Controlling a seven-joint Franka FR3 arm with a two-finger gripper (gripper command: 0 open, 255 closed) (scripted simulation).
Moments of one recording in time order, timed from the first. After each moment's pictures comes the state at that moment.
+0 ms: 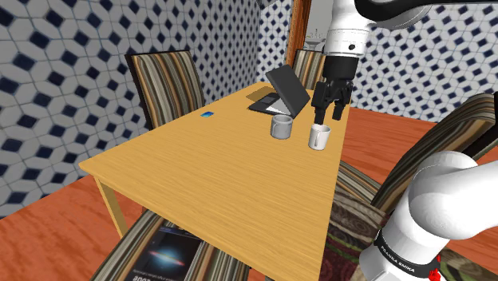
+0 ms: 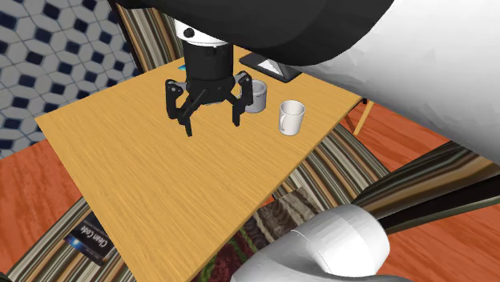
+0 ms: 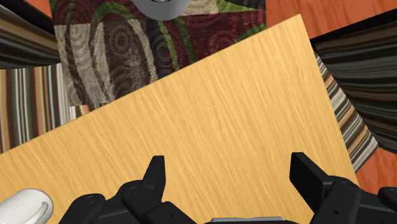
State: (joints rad) arm 0.02 -0.83 0.00 -2.45 0.12 1.53 0.09
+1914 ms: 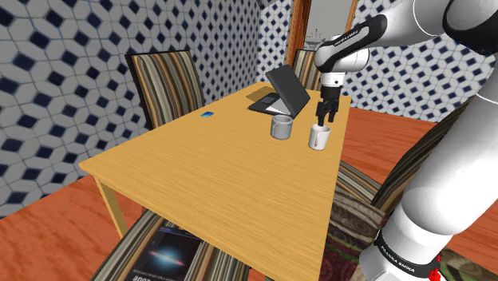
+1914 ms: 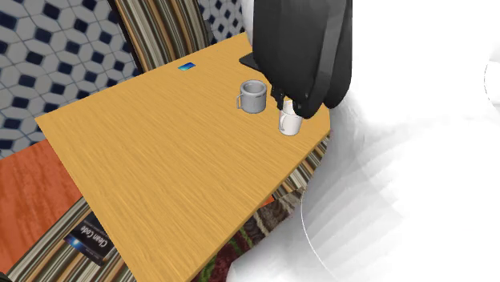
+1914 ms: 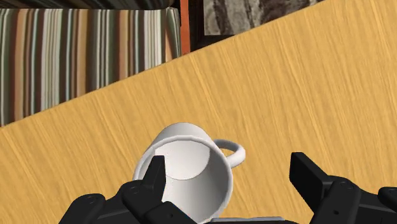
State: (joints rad) arm -0.11 -0.07 -0.46 -2.15 -0.04 1.92 -0.54
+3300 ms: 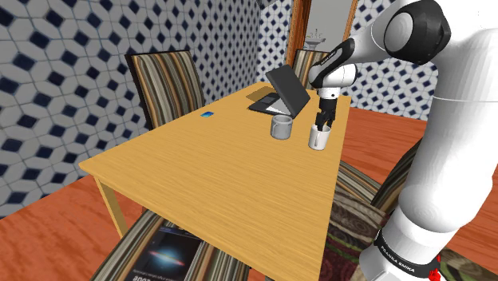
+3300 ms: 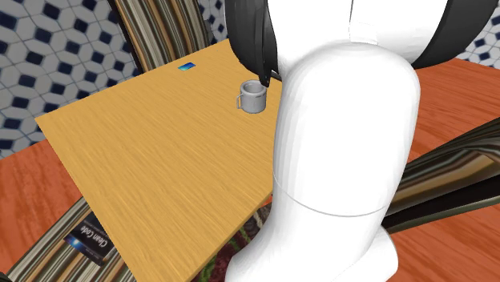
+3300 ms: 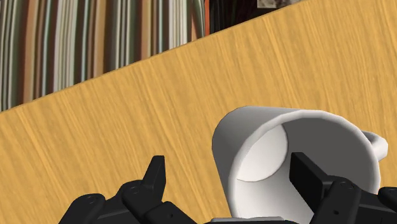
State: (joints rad) arm -0.18 0.22 -0.50 -2.01 0.07 2.04 -0.72
